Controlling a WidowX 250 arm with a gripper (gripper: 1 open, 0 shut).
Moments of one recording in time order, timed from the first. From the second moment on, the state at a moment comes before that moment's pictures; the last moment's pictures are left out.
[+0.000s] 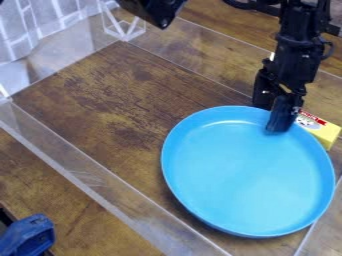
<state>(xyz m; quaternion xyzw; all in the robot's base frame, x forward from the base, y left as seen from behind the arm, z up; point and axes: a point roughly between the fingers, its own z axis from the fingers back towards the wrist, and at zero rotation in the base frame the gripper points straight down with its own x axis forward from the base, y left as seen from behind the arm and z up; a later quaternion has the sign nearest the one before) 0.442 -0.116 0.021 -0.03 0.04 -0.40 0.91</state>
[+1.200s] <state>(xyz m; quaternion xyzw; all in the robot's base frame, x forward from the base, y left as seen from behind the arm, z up) 0.441 -0.111 0.019 -0.05 0.02 -0.37 0.93</state>
